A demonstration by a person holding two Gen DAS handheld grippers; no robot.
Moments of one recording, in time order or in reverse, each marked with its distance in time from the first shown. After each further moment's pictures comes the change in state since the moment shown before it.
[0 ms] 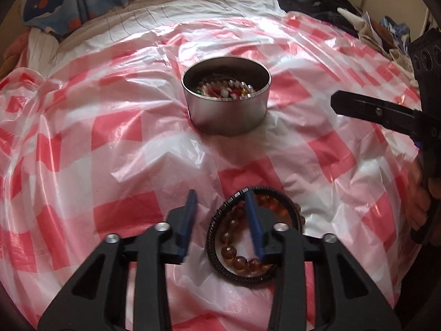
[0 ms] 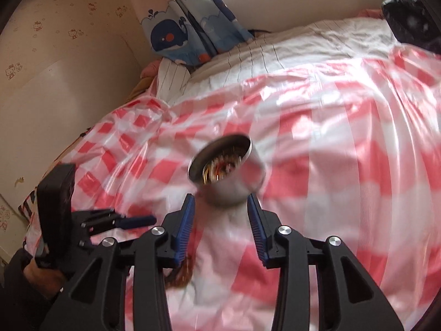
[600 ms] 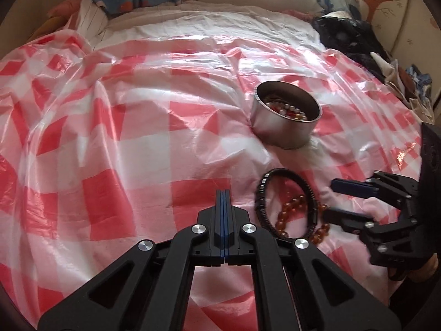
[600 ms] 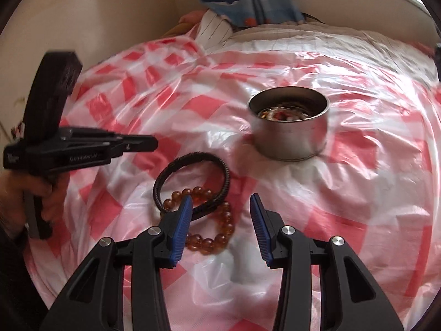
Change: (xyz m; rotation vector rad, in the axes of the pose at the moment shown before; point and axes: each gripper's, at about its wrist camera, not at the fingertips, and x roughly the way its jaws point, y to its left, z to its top) left arm -0.036 0.059 -0.020 -0.219 -0.099 0.020; right arm 0.044 0.070 -0.048 -0.321 0.170 -0.024
